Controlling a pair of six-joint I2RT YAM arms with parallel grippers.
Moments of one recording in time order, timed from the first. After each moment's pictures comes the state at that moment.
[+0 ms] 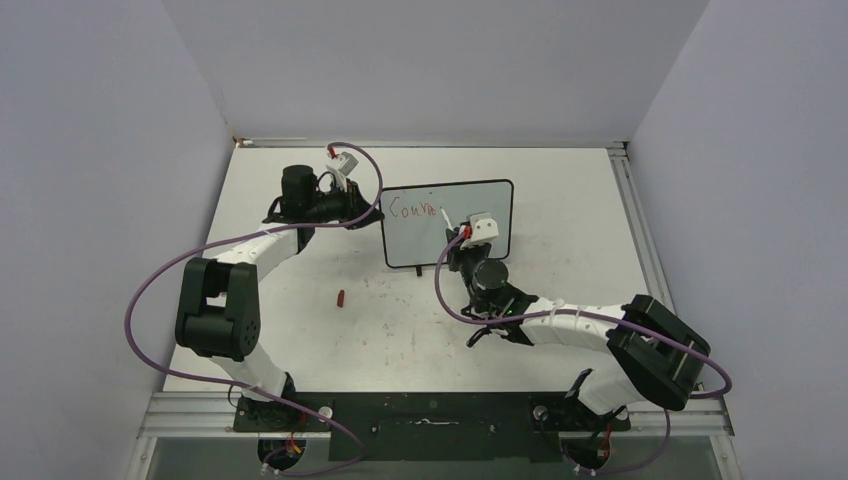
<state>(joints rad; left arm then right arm) -0.16 1.66 1.02 0.18 0.83 -0.19 0.90 1.42 0.58 0.84 0.61 0.06</state>
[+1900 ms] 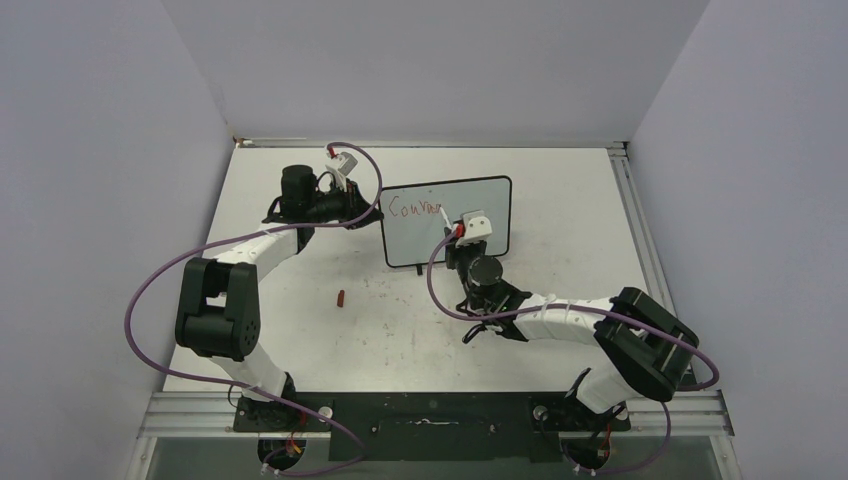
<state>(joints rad) -0.16 1.66 1.02 0.18 0.83 -0.19 0.88 1.48 0.60 0.87 0.61 0.01</state>
